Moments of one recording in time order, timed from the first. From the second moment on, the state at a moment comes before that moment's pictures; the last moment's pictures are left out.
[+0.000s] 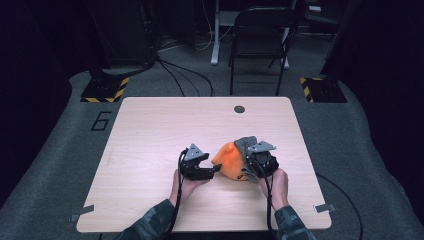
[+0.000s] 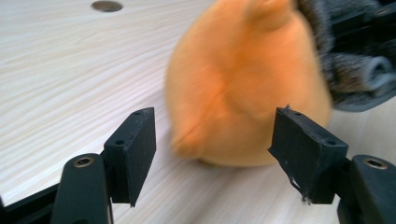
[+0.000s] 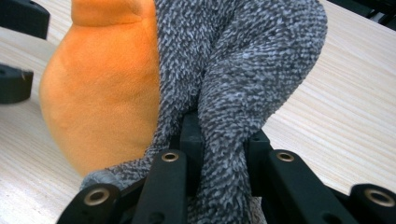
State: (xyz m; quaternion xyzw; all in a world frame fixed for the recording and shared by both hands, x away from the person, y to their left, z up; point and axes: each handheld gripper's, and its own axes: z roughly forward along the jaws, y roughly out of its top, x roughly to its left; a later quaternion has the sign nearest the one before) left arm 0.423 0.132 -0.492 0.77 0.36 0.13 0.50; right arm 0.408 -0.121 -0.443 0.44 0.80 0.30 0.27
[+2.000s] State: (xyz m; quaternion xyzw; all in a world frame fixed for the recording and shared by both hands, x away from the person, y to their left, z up) left arm 0.416 0.120 -0.444 0.74 0.24 0.15 0.61; right arm 0.424 -0.223 -0.469 0.57 0.74 0.26 0.24
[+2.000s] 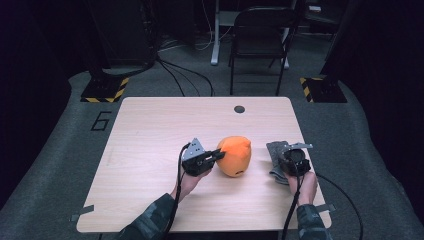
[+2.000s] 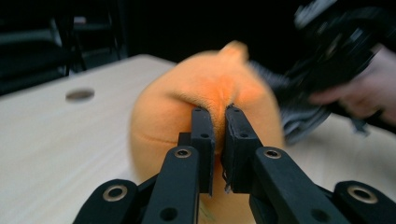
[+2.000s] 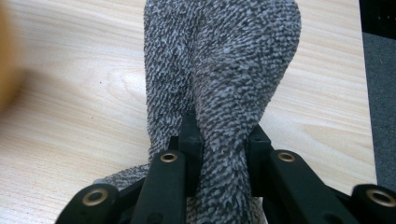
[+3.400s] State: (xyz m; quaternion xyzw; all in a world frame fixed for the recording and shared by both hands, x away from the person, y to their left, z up) left arm 0.410 0.078 -0.453 0.83 0.17 0.19 0.50; right arm 0.392 -0.118 -0.403 0.44 0.80 0.34 0.25
